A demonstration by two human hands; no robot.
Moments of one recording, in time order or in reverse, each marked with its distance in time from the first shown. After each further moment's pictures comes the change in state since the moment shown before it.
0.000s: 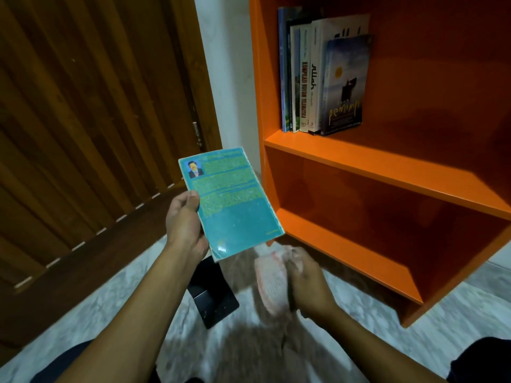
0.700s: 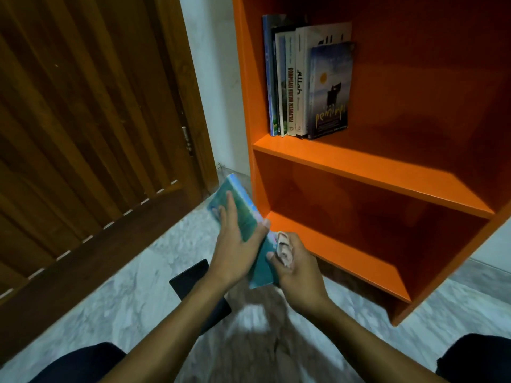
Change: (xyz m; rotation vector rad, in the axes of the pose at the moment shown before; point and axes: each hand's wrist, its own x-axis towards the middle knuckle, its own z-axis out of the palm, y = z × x) left_hand -0.034 -0.066 0.018 0.880 -0.442 0.399; right_hand 0.000 -0.029 -0.005 0.000 0.121 -0.115
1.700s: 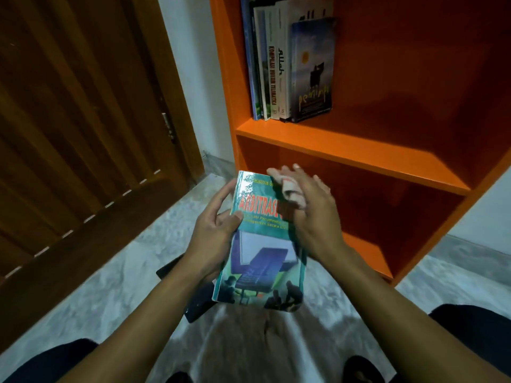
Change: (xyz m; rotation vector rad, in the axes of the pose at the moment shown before) left_hand -0.015 0.023 -0.011 -0.607 -0.189 -0.133; right_hand 0.048 -0.022 -0.057 -0.318 0.190 -0.403
